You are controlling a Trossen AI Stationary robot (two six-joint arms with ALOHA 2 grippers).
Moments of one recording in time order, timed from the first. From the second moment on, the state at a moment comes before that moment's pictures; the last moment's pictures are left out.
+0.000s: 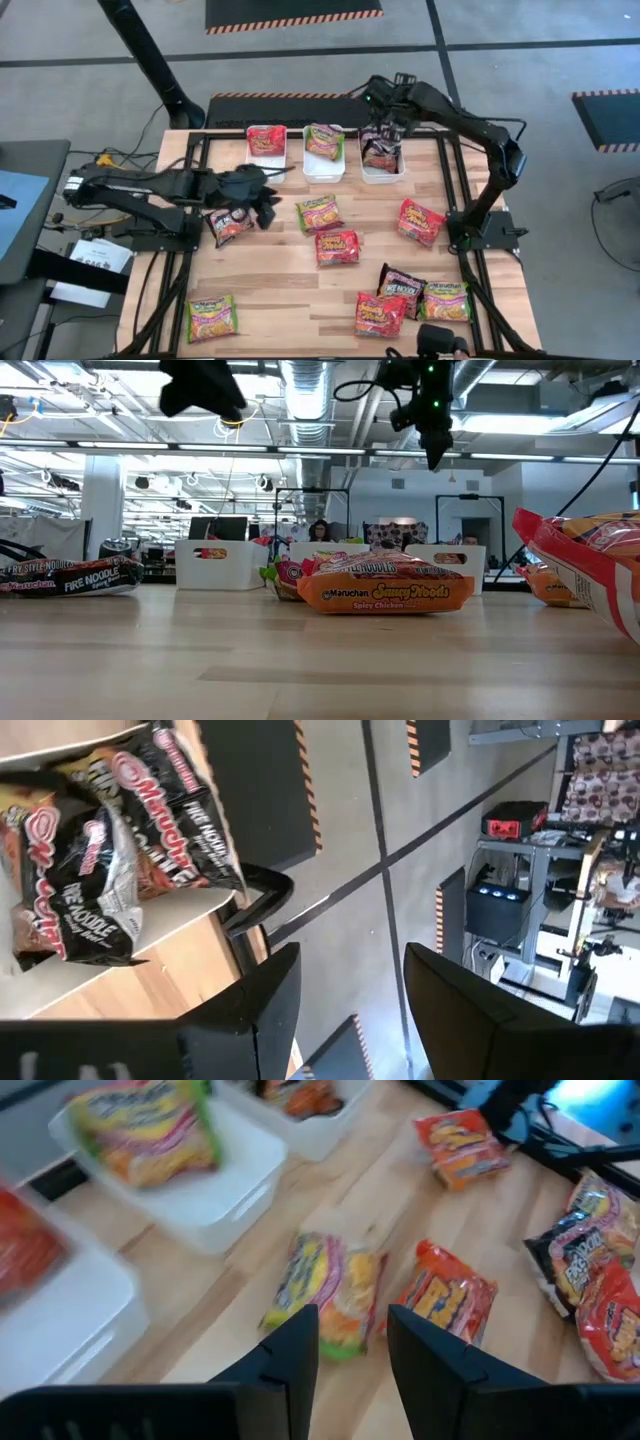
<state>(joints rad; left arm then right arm) -0.07 1.11 1.04 -0.56 -0.40 -0.55 -0.57 1.70 1.77 -1.22 0.73 -0.48</state>
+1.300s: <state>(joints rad) 0.10 1.59 1.04 0.03 0.27 -0.40 -0.40 1.70 1.93 -1.57 0.55 0.14</state>
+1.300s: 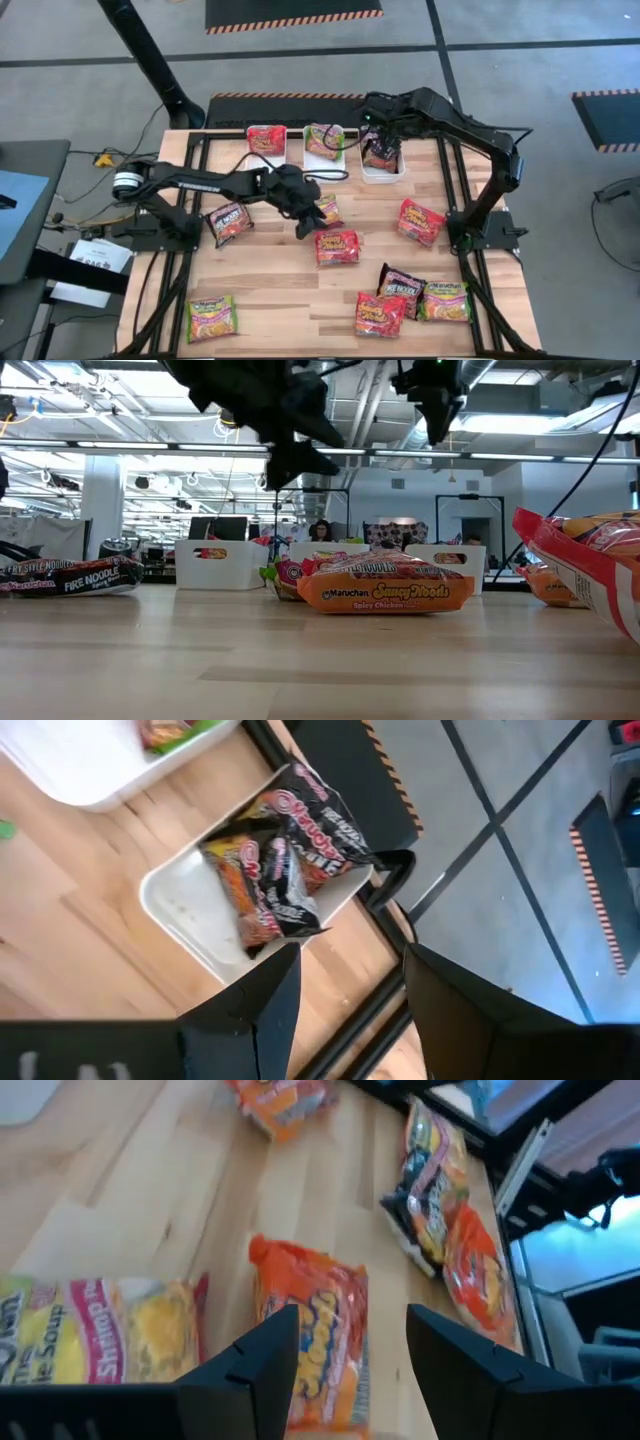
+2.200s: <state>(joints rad) 0.02 1.90 1.04 0.25 0.15 -0.30 -0.37 1.70 1.93 -1.56 0.52 0.21</state>
